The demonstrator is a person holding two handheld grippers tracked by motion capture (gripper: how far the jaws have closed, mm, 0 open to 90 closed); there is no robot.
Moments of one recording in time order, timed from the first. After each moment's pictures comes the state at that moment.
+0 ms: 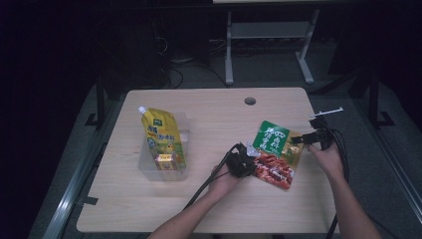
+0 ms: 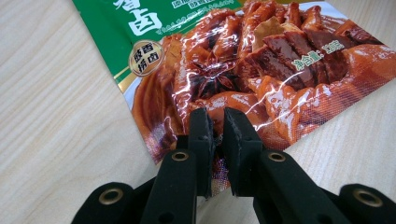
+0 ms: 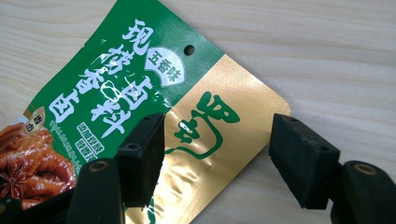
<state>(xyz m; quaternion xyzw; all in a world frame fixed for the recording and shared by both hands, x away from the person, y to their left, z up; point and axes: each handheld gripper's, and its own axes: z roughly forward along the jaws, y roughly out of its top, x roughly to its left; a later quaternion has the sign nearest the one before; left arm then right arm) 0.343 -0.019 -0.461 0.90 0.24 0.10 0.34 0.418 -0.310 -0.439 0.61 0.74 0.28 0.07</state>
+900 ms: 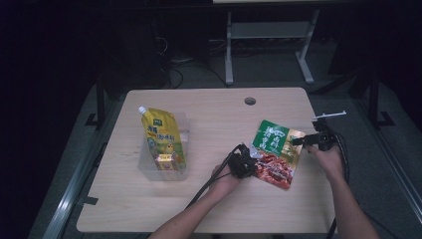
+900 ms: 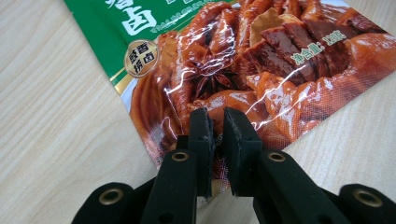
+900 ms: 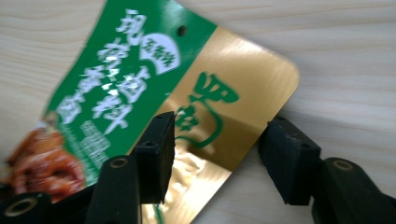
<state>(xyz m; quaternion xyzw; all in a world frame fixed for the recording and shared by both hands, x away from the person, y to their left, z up) 0.340 -0.024 -0.460 0.91 0.22 0.12 0.32 0.419 -0.320 -0.453 0.63 0.71 0.31 0.00</state>
